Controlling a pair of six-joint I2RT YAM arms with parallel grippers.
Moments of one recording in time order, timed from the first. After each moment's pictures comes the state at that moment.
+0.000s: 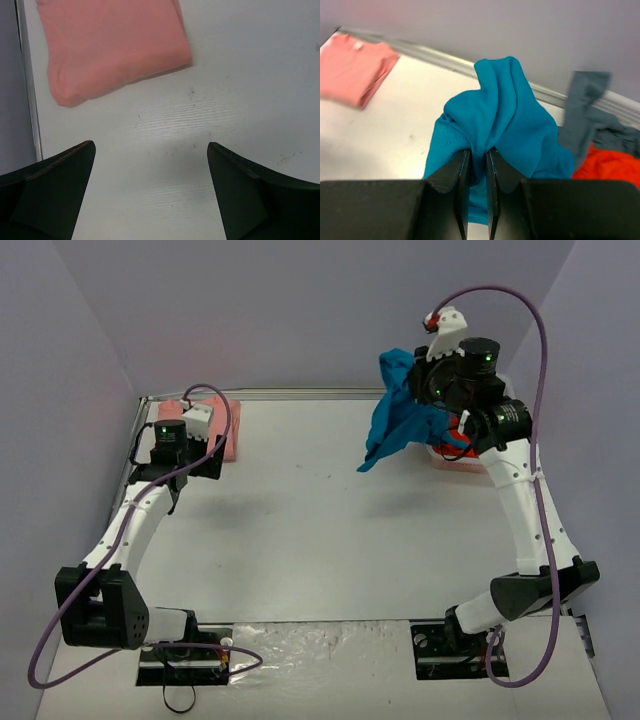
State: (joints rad) left arm -0.06 1.32 1.07 -0.35 -0.01 0.20; right arm 0.24 1.47 1.80 -0.59 -0.10 -0.05
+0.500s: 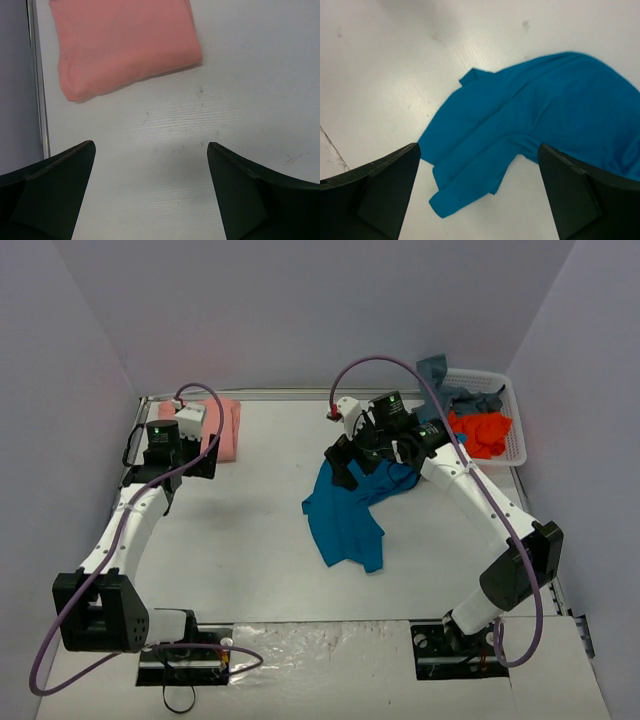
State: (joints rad) left arm -0.02 1.30 1.07 -0.36 -0.01 0.20; right arm 0.51 1.57 1.58 -0.75 -0.38 -0.27
